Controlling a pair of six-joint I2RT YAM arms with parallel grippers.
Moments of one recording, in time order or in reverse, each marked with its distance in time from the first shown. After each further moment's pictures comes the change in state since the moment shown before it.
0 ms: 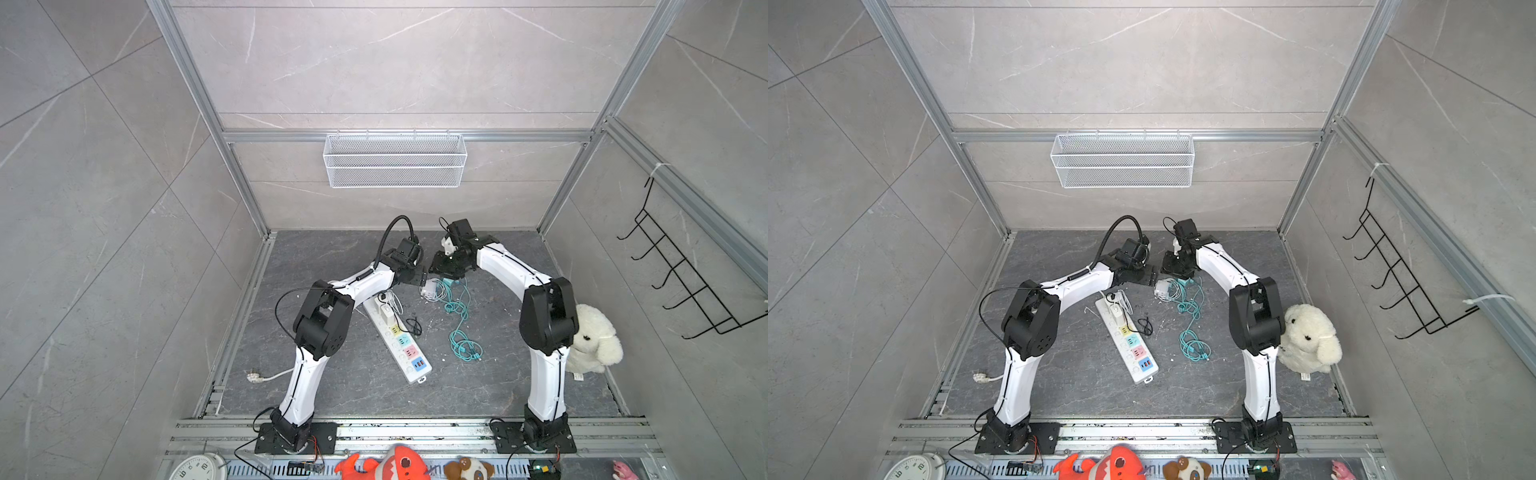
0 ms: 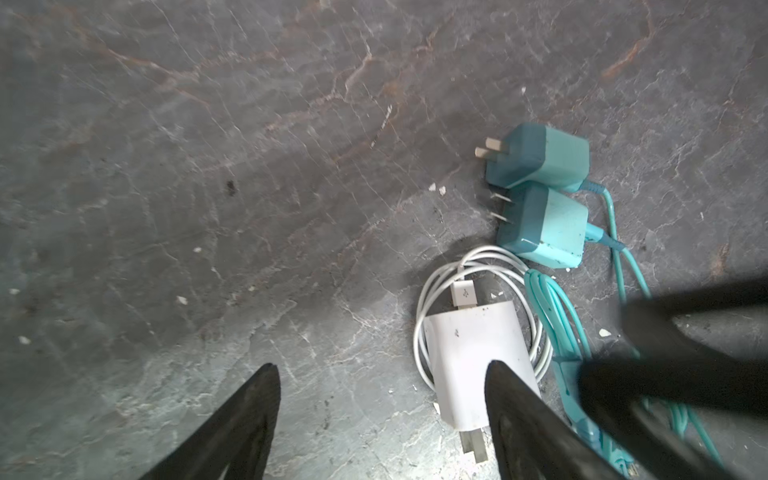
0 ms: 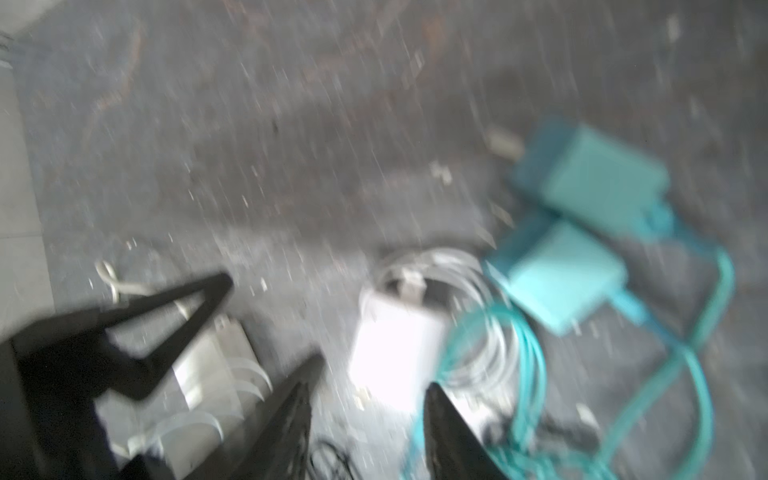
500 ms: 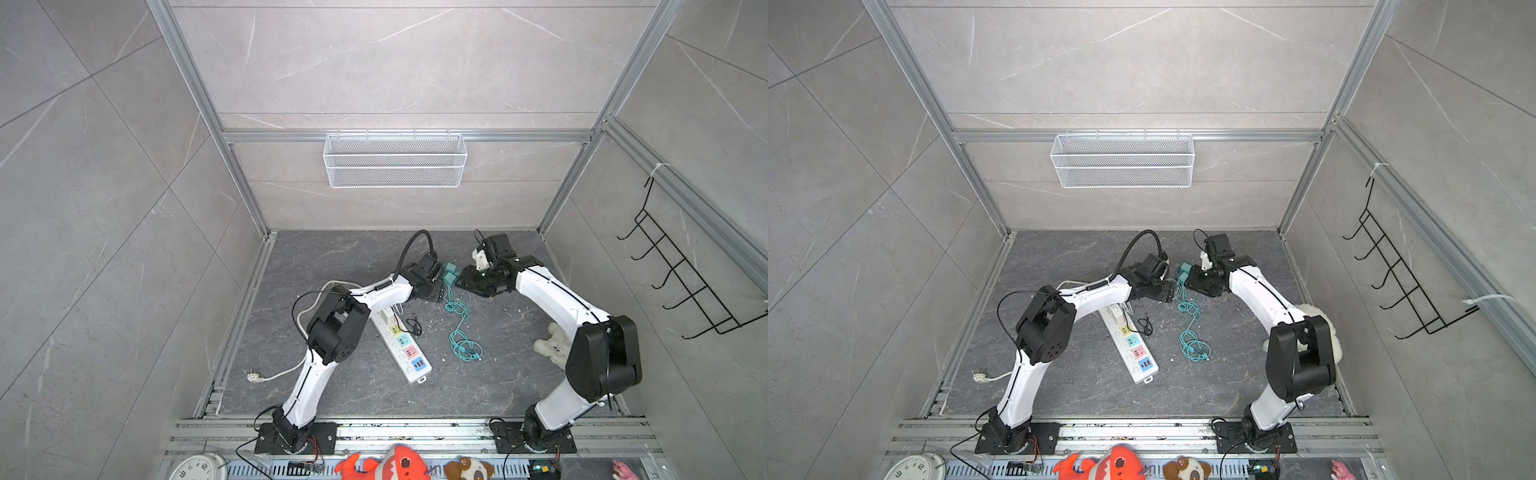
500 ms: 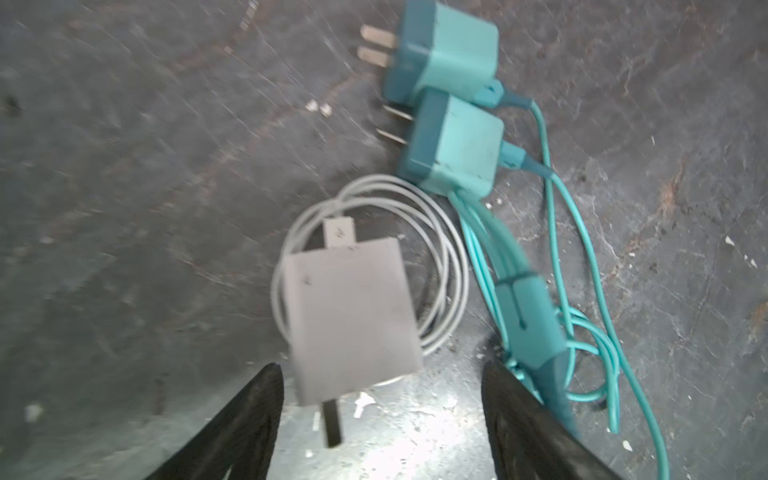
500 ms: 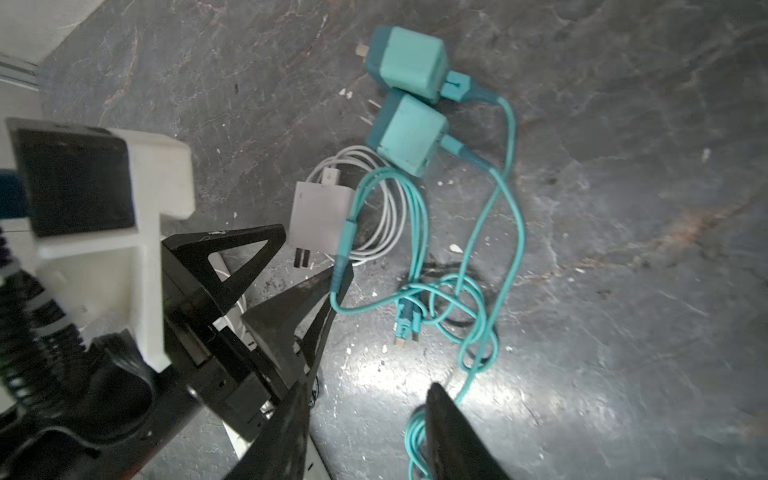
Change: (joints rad) left arm -0.127 0.049 0.000 -0.001 -0.010 -0.097; right arm -0.108 -0.399 -0.397 0.045 0.001 -0.009
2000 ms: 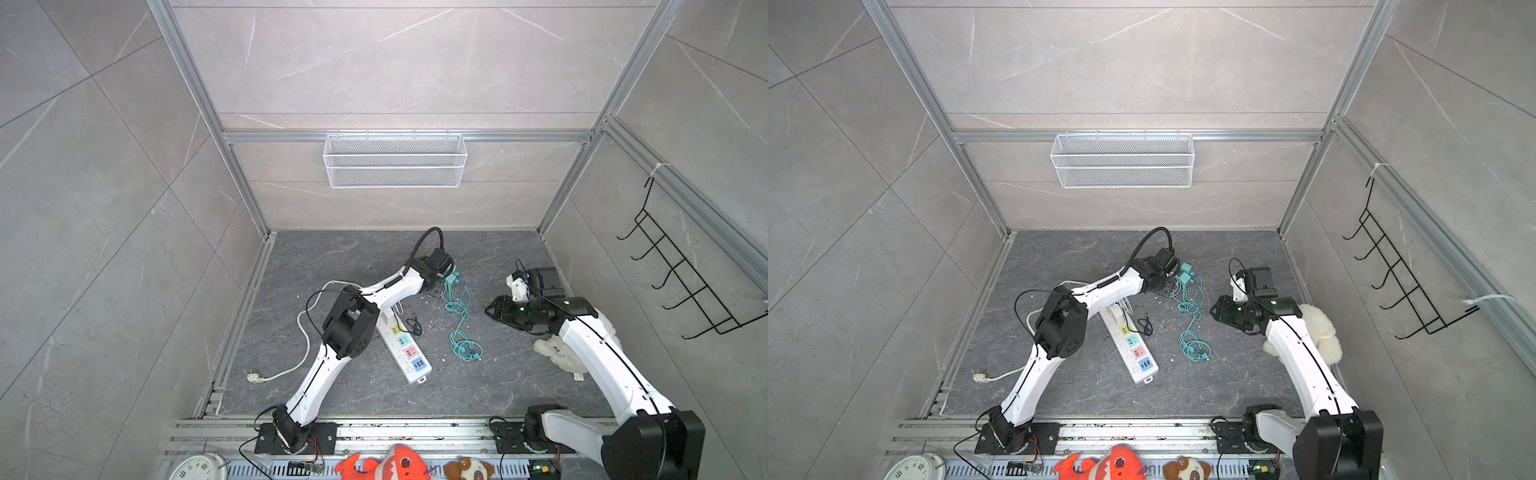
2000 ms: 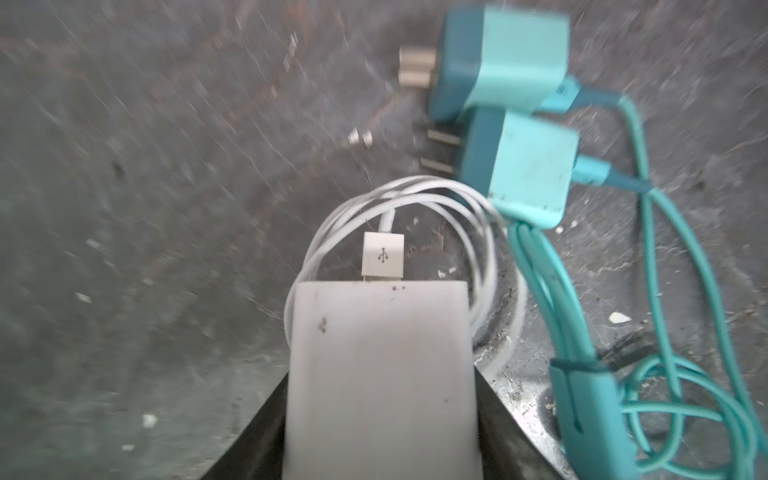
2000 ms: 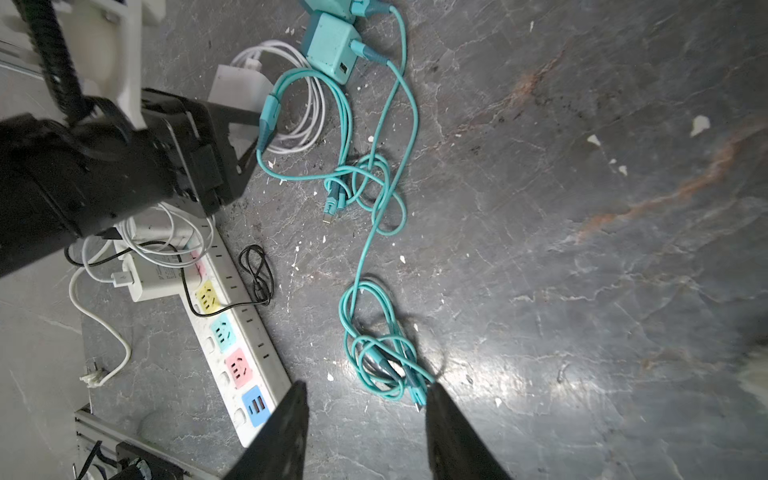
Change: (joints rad) left arm 0.003 0.149 0.340 -0.278 -0.180 0.150; right arm -0.159 -0.488 -0.342 -0.119 -0.058 -0.108
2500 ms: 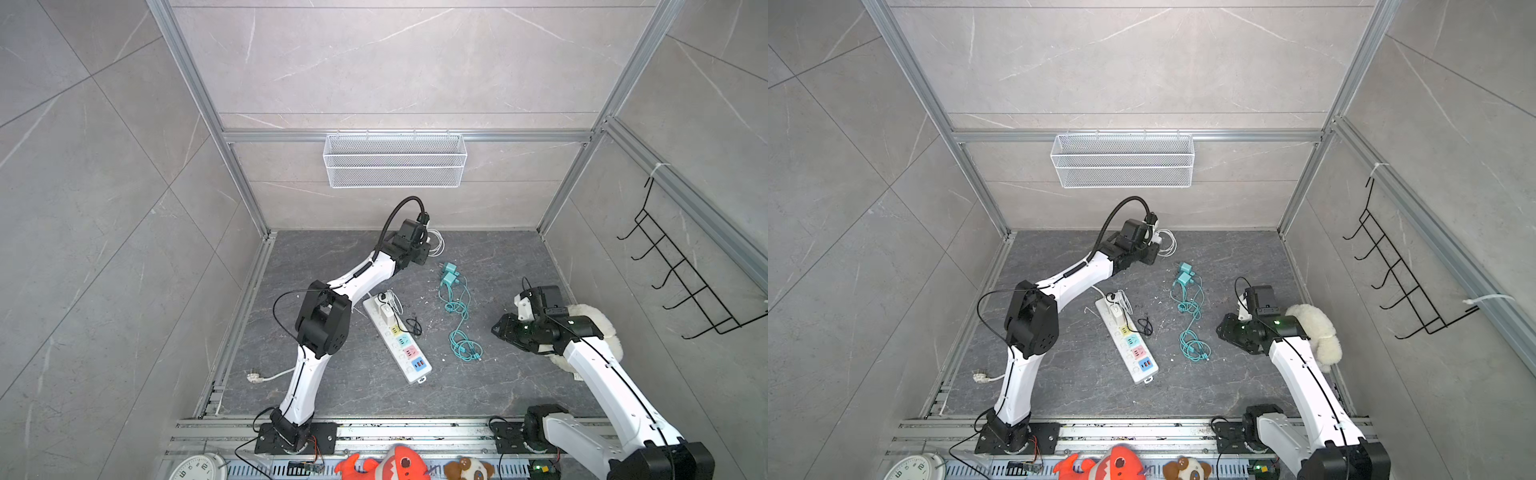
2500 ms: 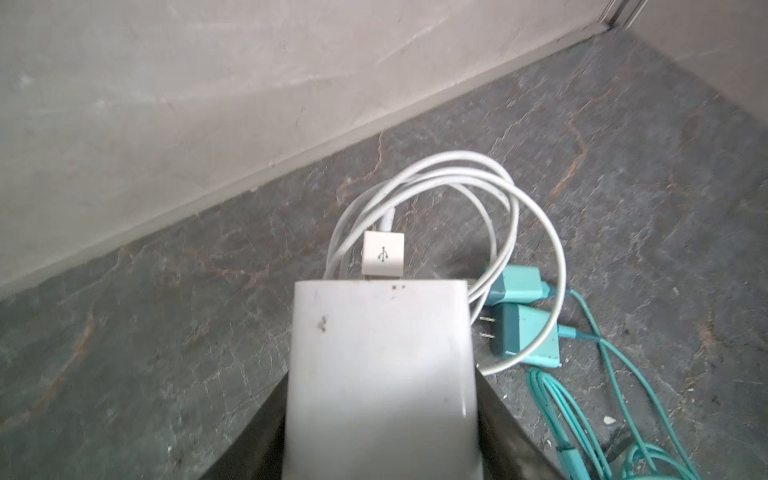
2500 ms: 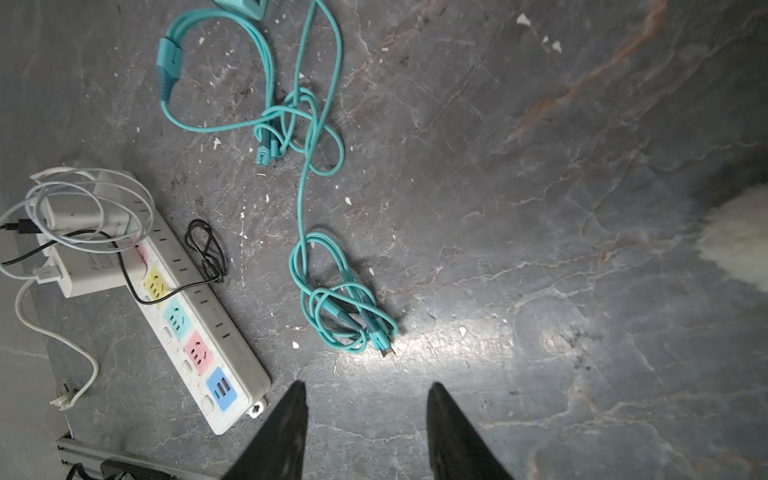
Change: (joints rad) left arm 0.137 -0.206 -0.177 0.393 0.143 0.215; right arm -0.001 -0.103 -0.135 -0.060 0.063 0.098
